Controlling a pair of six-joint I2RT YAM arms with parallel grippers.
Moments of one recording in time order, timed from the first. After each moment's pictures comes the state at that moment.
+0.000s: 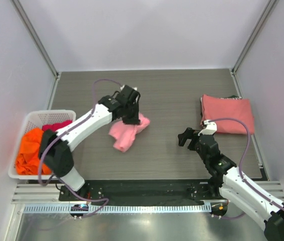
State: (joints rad) left arm -0.65 1.67 1.36 -0.80 -0.05 -0.62; right arm 0.53 0.62 0.22 -0.02 0.31 0.54
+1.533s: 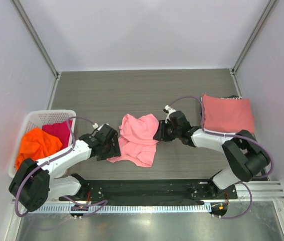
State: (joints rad) left arm -0.63 1.18 0.62 -0.62 -0.11 -0.81; right arm 0.59 1.49 0.65 0.11 -0.23 0.54
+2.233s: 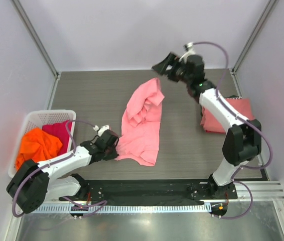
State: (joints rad) left arm -0.68 1.15 0.49 -0.40 -0.20 -0.87; right arm 0.35 1.68 1.43 0.04 -0.29 0.71
